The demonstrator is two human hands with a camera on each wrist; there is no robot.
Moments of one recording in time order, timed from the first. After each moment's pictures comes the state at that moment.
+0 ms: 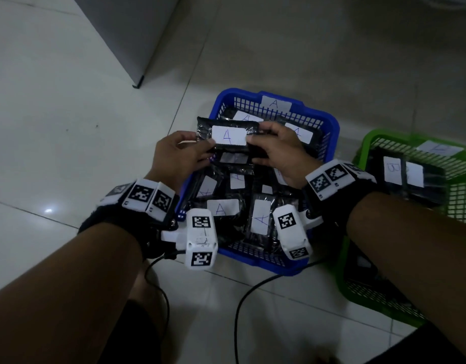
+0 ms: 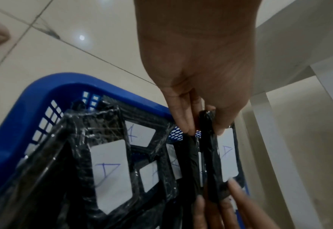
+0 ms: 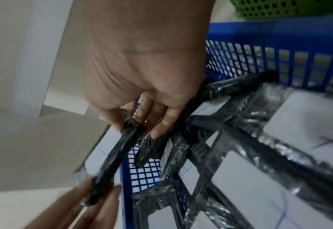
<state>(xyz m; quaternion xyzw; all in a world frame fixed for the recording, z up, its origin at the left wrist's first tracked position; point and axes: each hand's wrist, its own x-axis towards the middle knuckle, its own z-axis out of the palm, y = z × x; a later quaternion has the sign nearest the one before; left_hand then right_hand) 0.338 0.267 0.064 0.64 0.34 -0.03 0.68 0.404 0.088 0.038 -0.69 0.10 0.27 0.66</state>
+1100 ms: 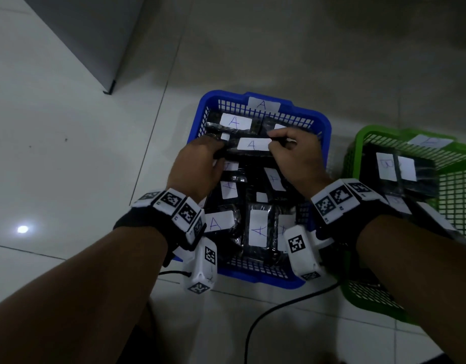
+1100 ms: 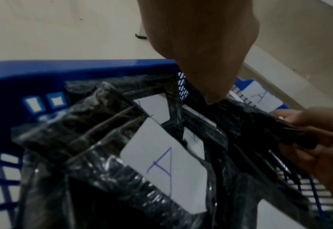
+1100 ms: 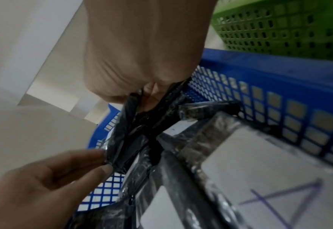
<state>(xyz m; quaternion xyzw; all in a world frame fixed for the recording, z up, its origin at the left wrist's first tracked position) 0.372 0.255 0.004 0.96 -0.06 -0.01 0.28 0.409 0.053 -0.002 -0.83 0.05 0.02 0.55</state>
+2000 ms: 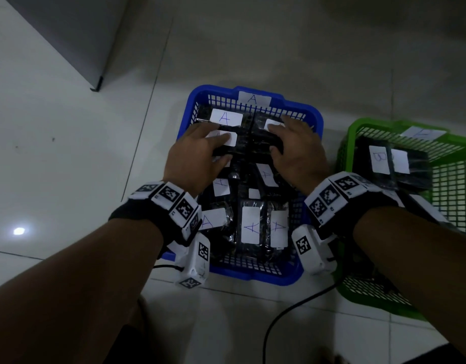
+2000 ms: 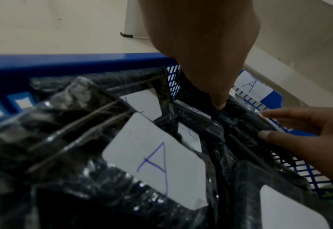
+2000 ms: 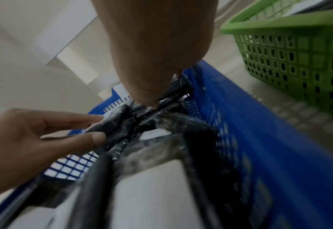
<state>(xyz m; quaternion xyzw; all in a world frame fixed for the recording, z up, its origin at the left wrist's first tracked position) 0.377 0.244 0.006 0.98 -0.08 -0.01 0.19 0.414 0.026 -0.008 -0.97 -0.10 0.02 0.20</state>
